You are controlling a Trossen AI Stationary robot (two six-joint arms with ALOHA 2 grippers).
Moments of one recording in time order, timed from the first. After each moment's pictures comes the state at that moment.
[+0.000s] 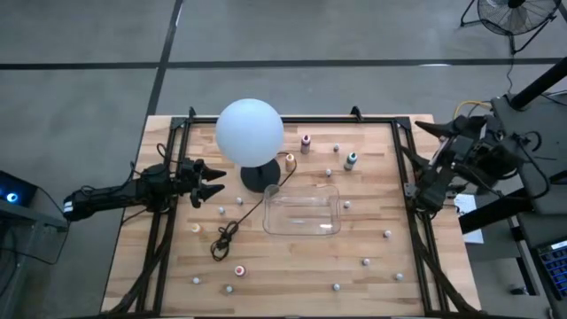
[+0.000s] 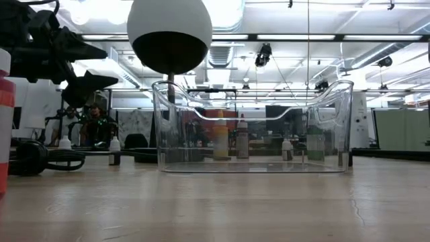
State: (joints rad) left arm 0.17 0.08 0.01 0.01 0.03 -0.50; right arm 0.97 0.57 0.97 -0.12 1.57 -0.49
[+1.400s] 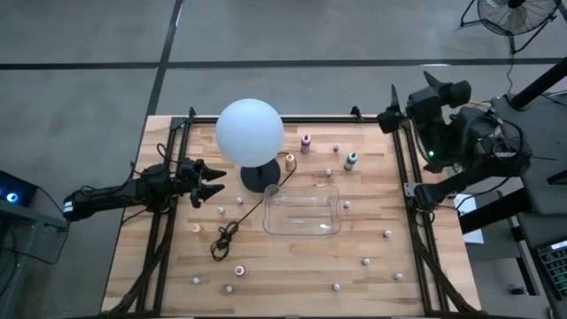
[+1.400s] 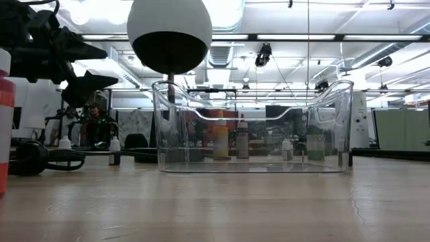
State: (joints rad) left arm 0.17 0.08 0.01 0.01 0.03 -0.50; right arm 0.19 1.08 1.46 -0.12 1.57 -0.69
